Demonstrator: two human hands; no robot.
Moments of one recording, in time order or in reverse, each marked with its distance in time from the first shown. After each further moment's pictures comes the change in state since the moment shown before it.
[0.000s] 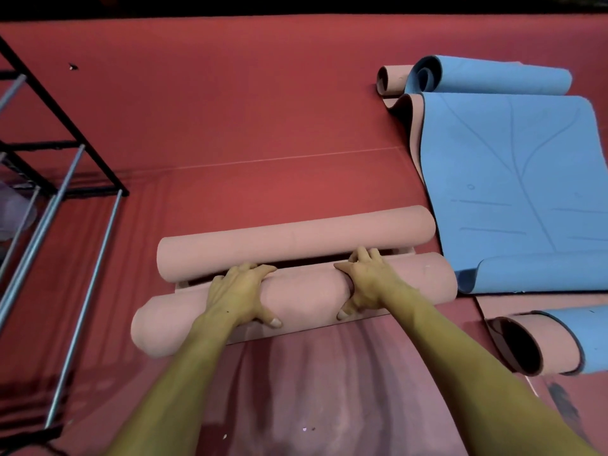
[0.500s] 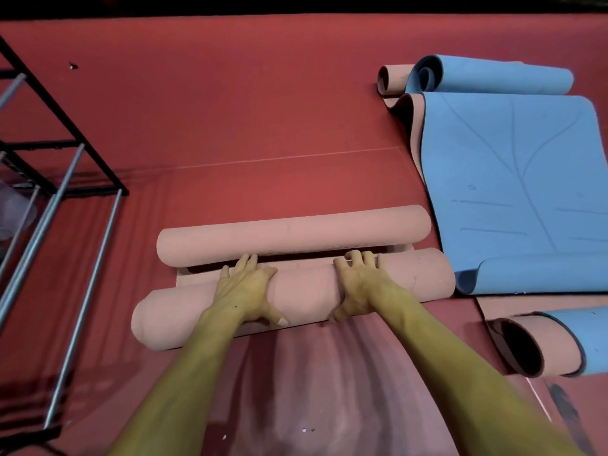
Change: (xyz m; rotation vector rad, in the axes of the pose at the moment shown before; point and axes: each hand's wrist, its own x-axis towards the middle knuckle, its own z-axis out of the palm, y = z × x) left_hand 0.008 0.014 -0.002 0.098 -0.087 -0.029; right_hand -0.002 -0.020 0.000 -0.019 -0.049 0.073
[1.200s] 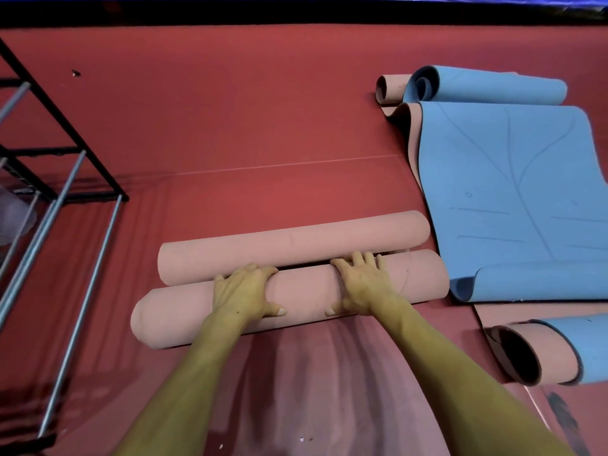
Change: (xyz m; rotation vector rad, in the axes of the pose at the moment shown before) left_hand 0.004 0.002 0.002 -0.014 0.203 -0.010; right_hand 0.009 0.011 0.005 0.056 0.161 -0.002
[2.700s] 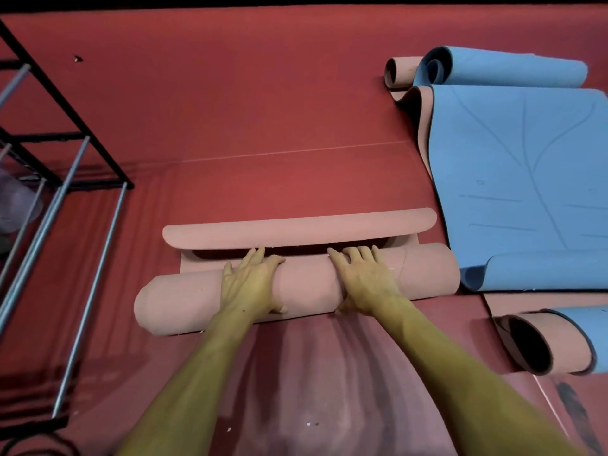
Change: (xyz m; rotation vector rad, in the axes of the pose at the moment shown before) left_hand -0.012 0.003 0.006 -0.028 -0.006 -0.019; right_hand -0.010 -0.015 0.016 -0.115 0.089 -0.111
